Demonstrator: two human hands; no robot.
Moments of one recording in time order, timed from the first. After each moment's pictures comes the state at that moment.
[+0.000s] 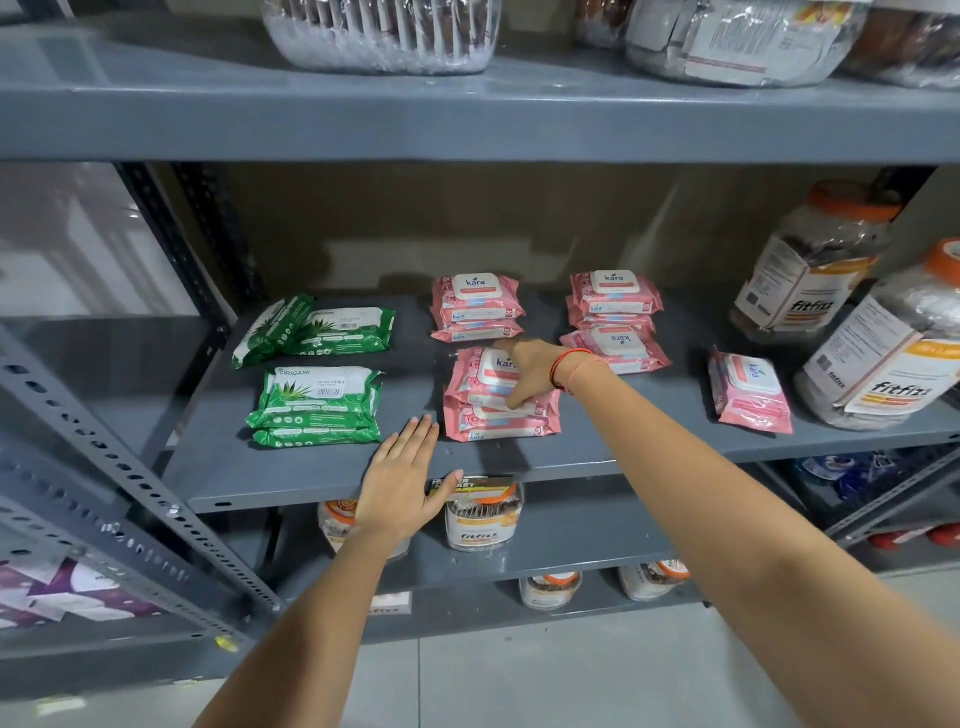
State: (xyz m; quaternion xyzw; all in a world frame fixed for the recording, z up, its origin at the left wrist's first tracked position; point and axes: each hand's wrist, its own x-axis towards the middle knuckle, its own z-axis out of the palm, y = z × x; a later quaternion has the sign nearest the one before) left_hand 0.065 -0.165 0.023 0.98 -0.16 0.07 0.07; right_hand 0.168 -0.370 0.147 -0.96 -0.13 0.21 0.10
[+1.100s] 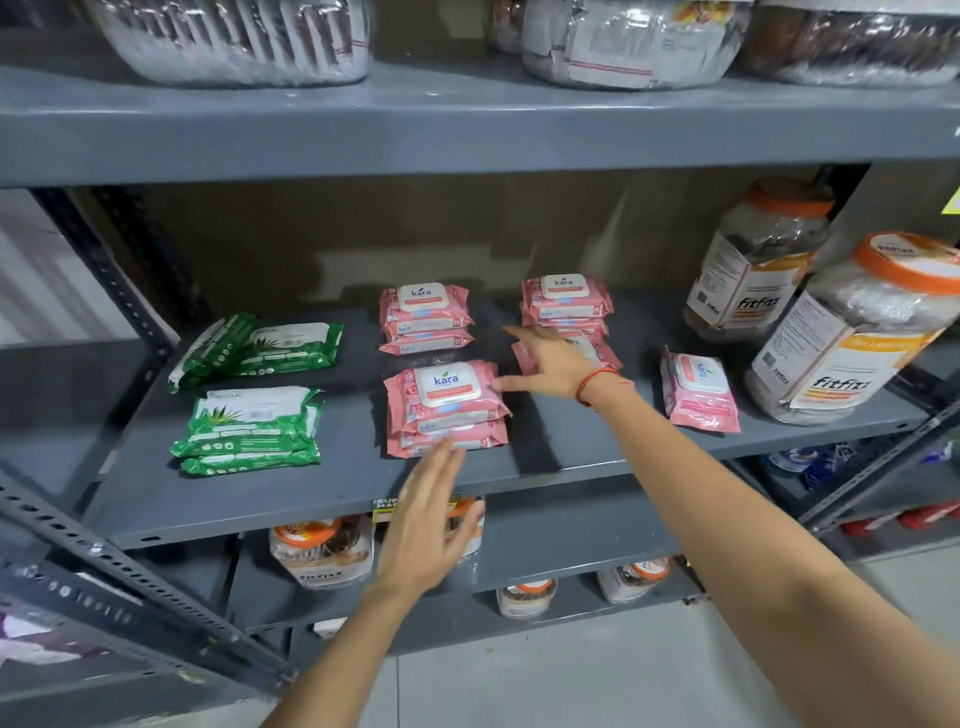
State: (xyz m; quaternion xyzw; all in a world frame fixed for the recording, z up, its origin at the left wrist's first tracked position) left_hand 0.024 -0.254 0.038 0.91 -0.23 0.15 0.31; right_hand 0.171 -0.472 0.125 -0.97 -0.15 0.02 0.21
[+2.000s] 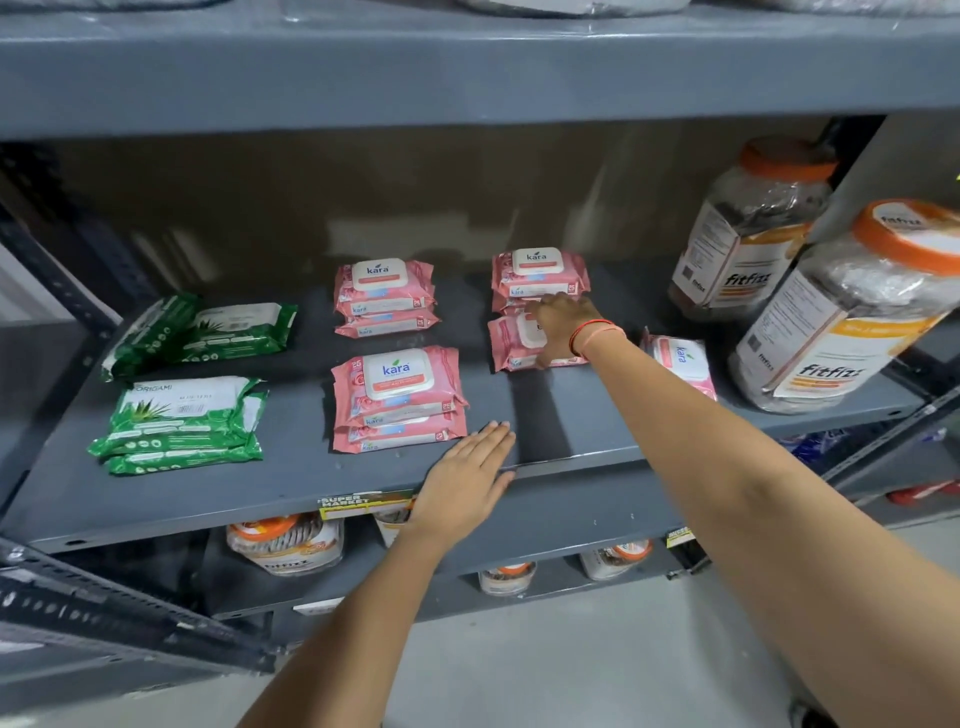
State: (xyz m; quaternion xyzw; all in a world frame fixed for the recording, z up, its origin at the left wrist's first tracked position) left_hand 0.083 -0.344 0.008 0.93 -0.33 0.09 0.10; right_hand 0.223 -0.535 0.121 -0.99 -0.11 0.06 -0.09
